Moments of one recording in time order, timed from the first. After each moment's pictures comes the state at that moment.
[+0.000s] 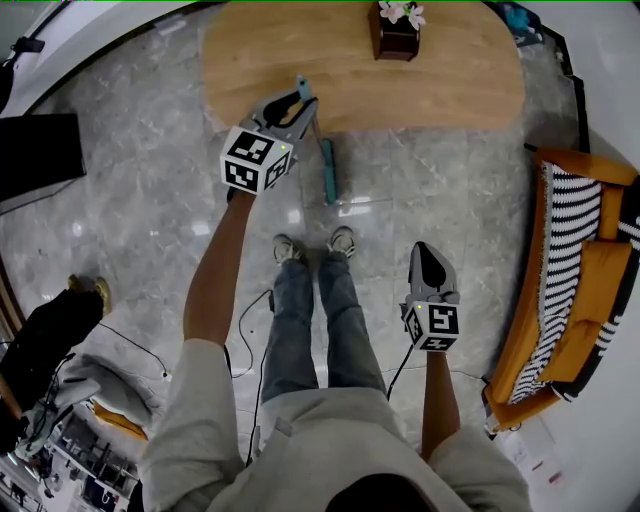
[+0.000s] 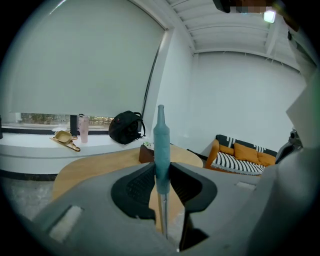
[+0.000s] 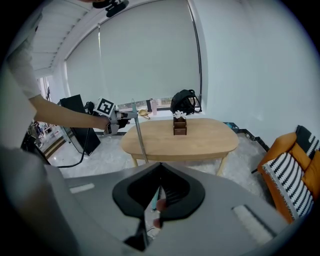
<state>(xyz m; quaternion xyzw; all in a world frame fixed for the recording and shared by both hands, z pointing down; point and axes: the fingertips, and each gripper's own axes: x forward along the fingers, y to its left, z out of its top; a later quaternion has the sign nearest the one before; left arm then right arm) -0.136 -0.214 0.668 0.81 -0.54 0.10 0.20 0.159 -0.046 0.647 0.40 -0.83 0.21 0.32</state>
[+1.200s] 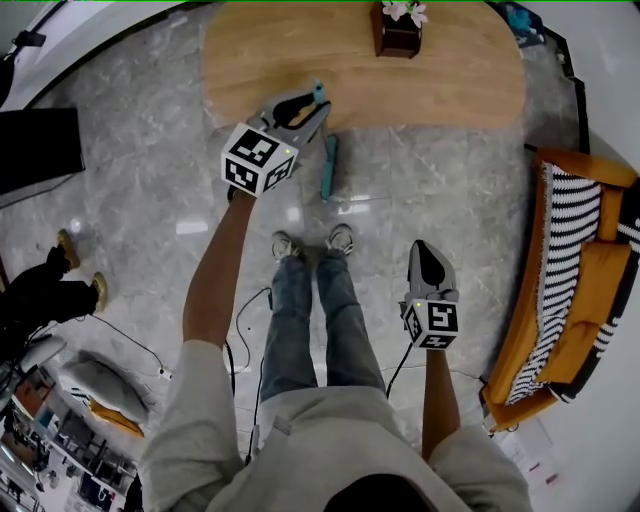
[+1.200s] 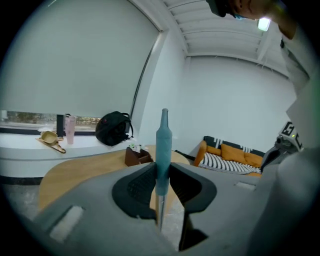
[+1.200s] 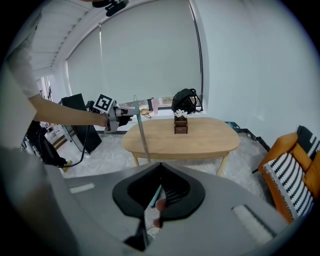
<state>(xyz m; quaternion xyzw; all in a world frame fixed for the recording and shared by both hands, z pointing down) -0.105 -0.205 0.650 0.85 -0.49 0.08 0.19 0.162 -0.041 0.649 0.39 -0.84 0.21 0.32</state>
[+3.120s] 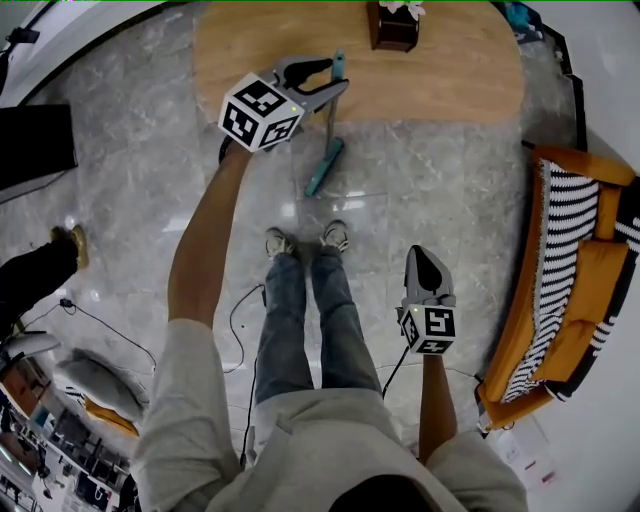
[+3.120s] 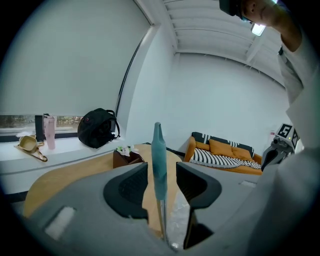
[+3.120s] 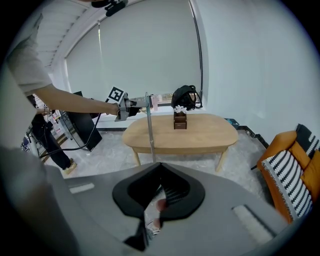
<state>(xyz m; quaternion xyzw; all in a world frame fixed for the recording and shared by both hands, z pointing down) -0.085 -0.252 0.653 0.89 -0.41 0.10 0.18 0.176 -0.025 0.661 0.39 -0.83 0.22 0.34</state>
